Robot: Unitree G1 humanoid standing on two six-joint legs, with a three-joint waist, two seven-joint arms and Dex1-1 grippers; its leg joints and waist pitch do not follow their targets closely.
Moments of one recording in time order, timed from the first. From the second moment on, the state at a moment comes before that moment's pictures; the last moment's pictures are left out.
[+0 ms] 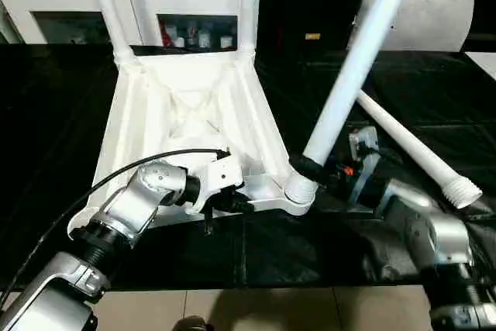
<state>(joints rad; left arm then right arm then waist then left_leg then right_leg) -0.55 0.46 -0.47 0.38 -0.05 0.18 -1.11 -0.31 -0.32 0.02 0.22 0.41 0.33 0.85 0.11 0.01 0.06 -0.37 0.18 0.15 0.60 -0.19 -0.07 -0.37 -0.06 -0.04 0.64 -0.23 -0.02</state>
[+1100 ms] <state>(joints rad) -0.62 0.47 -0.49 0.48 0.02 0.08 -1.18 -0.32 -0.34 0.07 0.30 0.38 0.16 0.97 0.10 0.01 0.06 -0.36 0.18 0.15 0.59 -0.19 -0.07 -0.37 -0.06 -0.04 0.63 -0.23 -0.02</state>
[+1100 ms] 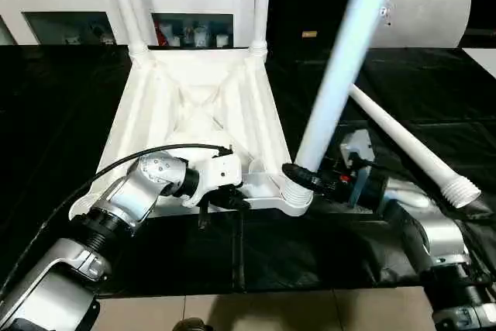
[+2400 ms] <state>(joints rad) -0.49 0.39 -0.38 0.31 0.04 0.35 -0.99 -0.37 -0.23 0.15 0.33 0.19 0.10 0.65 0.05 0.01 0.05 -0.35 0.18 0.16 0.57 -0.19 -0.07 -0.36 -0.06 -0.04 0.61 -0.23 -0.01</state>
